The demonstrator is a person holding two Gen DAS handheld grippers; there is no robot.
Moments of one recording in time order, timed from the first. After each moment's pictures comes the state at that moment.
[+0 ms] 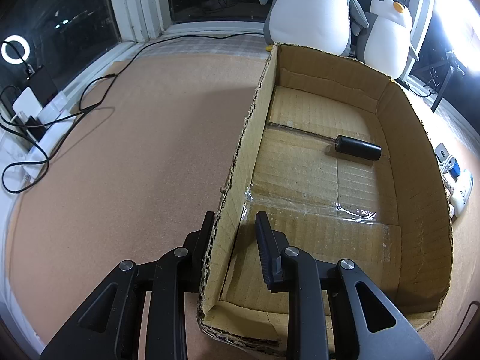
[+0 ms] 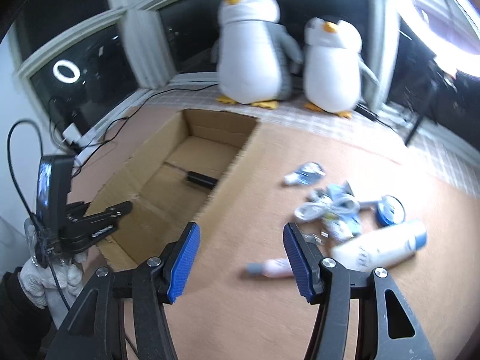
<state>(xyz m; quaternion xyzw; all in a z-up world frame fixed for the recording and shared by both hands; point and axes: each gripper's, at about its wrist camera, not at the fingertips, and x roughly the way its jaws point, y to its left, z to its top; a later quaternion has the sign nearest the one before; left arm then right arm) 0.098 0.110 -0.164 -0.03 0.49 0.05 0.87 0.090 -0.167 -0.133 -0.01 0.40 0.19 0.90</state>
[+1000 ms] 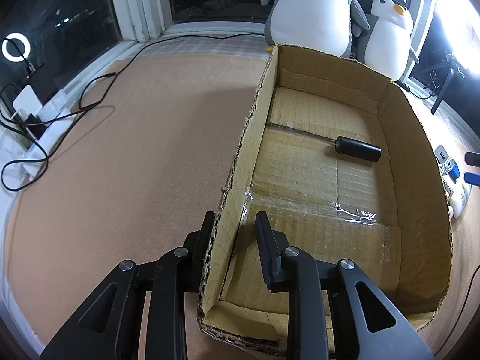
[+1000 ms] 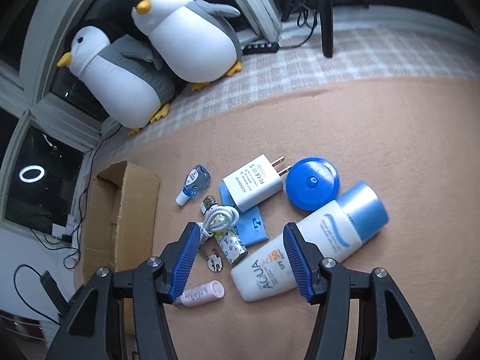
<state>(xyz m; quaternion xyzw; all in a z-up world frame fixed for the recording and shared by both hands) 0.098 0.109 -0.164 -0.03 0.49 0.05 0.87 0.191 -0.291 -0.178 0.22 0.52 0.13 0.82</state>
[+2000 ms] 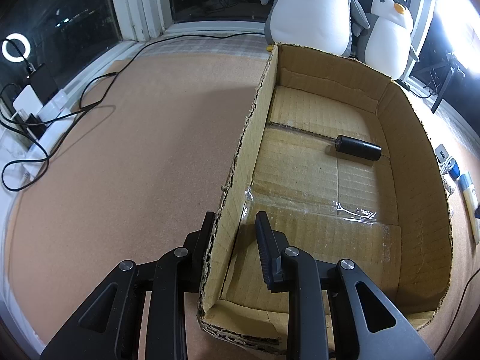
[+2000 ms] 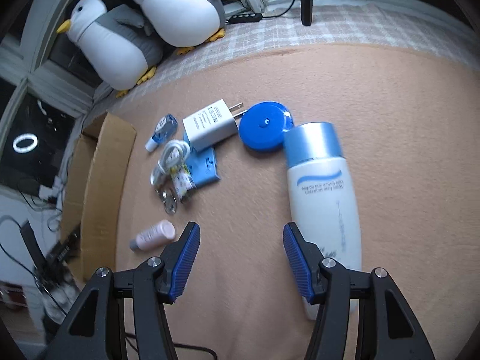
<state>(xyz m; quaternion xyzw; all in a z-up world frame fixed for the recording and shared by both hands) 0.097 0.109 -0.164 -0.03 0.49 0.05 0.87 0.132 -0.320 -0.194 0.14 0.53 0.14 0.82</state>
